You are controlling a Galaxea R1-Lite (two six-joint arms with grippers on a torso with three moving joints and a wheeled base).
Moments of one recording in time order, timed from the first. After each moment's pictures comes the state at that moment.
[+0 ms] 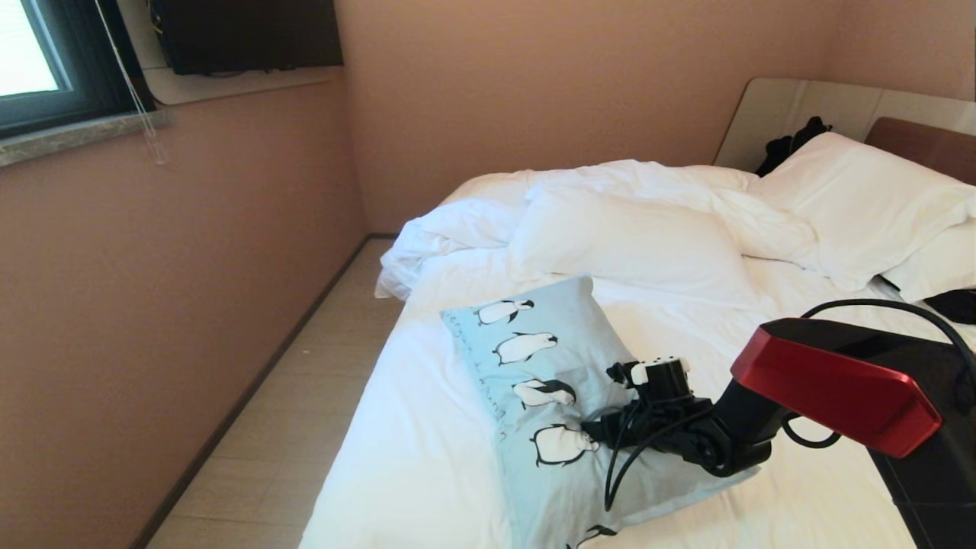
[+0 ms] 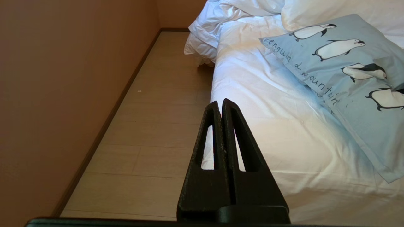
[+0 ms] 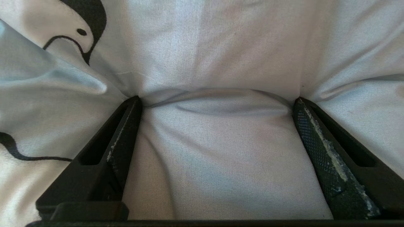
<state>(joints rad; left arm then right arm) 0.00 0.00 0.00 -0.01 0.00 0.00 0.31 2.49 -1.05 -0.70 0.04 0.03</state>
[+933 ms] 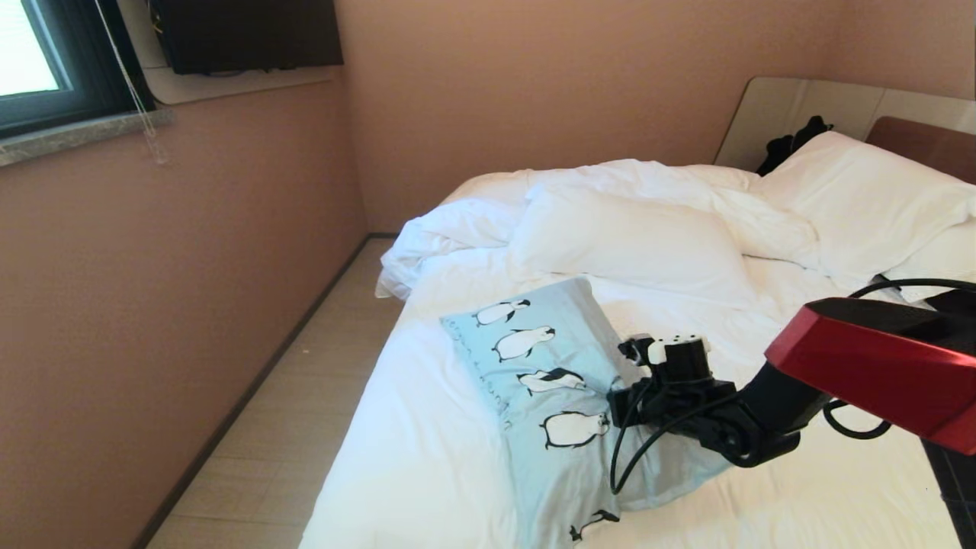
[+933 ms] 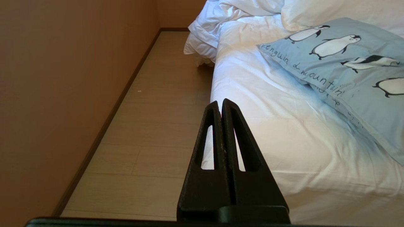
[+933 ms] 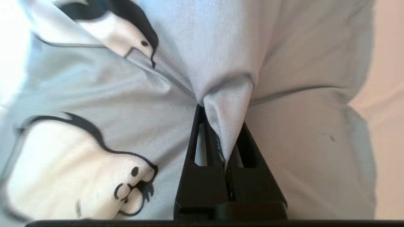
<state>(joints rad) 0.00 0.00 0.00 -0.01 0.00 0.00 0.30 2.33 -0.98 -0.76 0.05 0.05</state>
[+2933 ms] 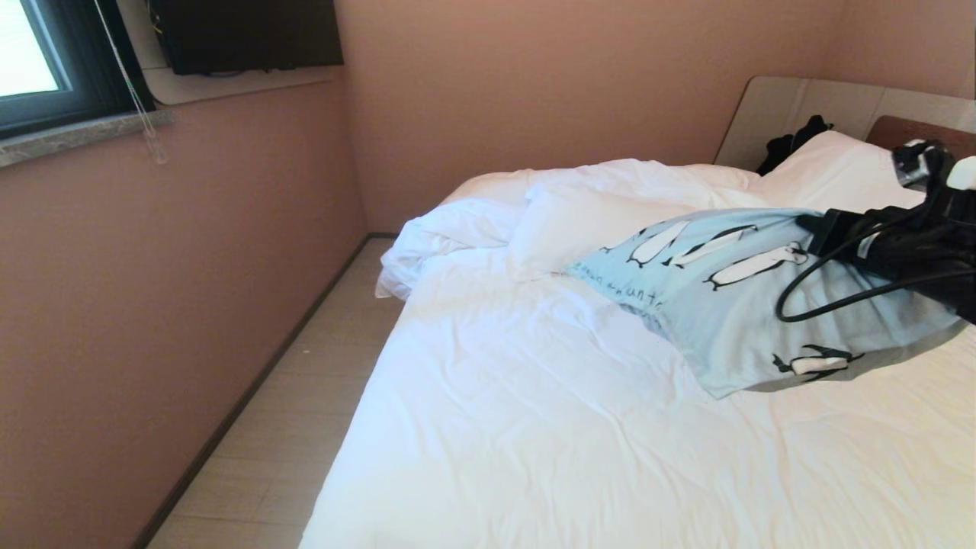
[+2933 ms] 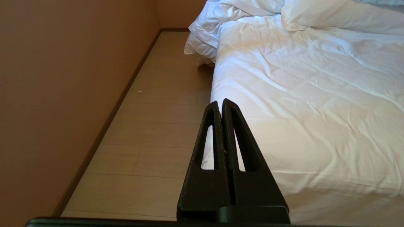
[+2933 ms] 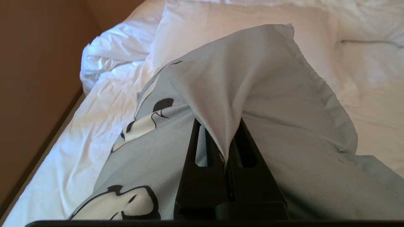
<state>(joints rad) 0.00 0.00 0.00 -0.01 0.00 0.00 -0.13 1.72 -1.04 -0.67 0.18 0.14</state>
